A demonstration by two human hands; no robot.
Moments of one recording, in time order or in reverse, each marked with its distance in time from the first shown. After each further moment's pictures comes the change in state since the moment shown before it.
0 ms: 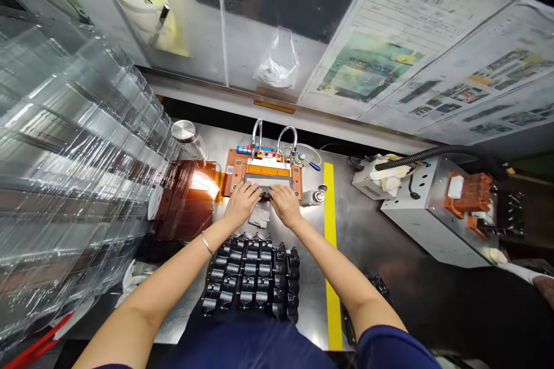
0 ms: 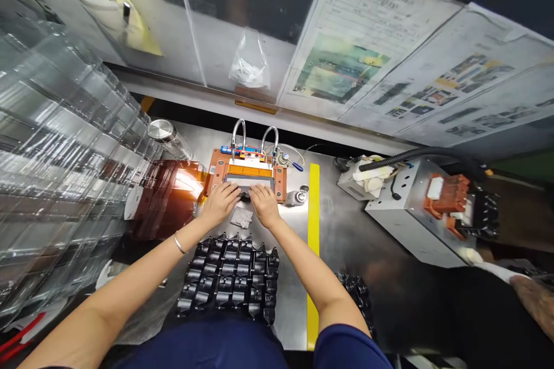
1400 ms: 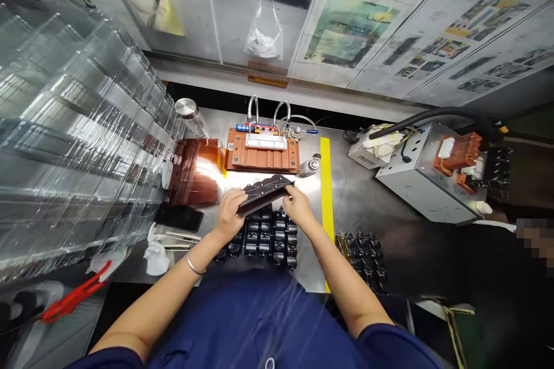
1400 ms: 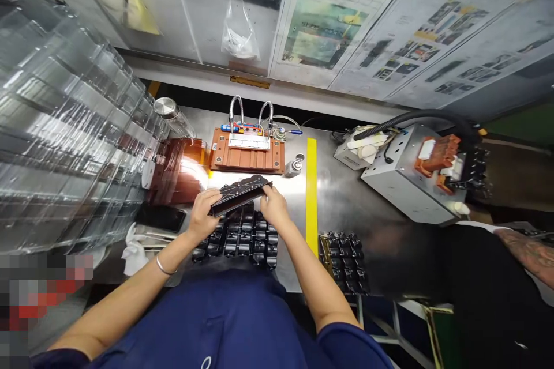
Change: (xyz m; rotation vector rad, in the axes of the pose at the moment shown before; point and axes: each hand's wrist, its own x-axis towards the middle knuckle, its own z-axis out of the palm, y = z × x) left_hand -0.100 0.073 -0.069 -0.291 0.159 -0.252; right_hand -0.080 -0.076 -0.070 0.343 -0.195 0.625
